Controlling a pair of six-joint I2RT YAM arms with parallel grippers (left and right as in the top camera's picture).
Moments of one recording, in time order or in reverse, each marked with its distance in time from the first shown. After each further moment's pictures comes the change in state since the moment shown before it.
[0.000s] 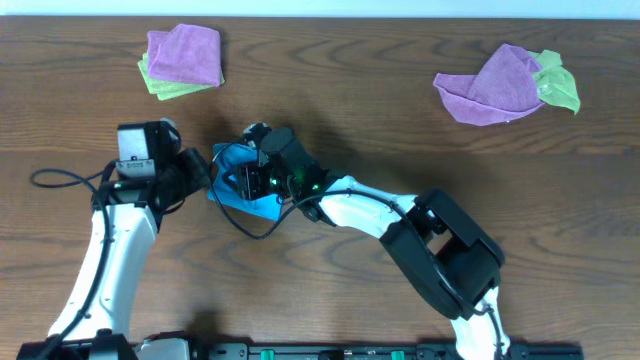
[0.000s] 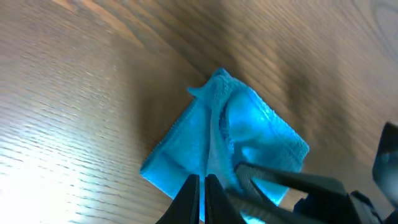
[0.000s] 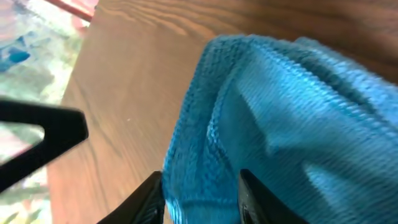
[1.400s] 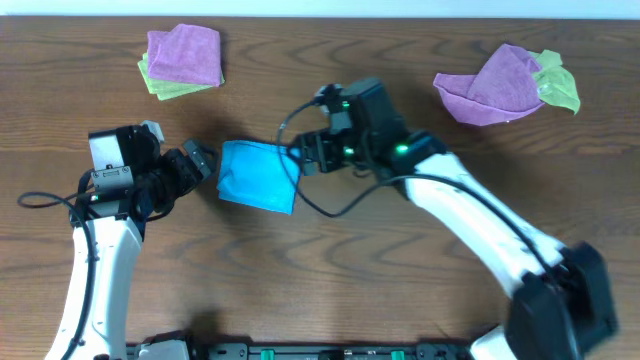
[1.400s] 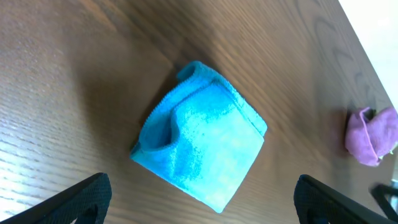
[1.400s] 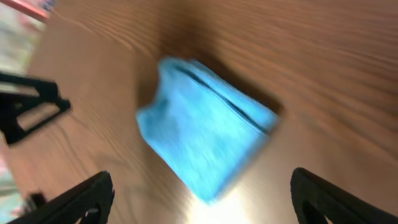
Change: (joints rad) left arm 0.085 -0.073 0.005 -0.060 0.213 -0.064; right arm -0.273 -0.455 0.013 -0.720 0.034 -0.354
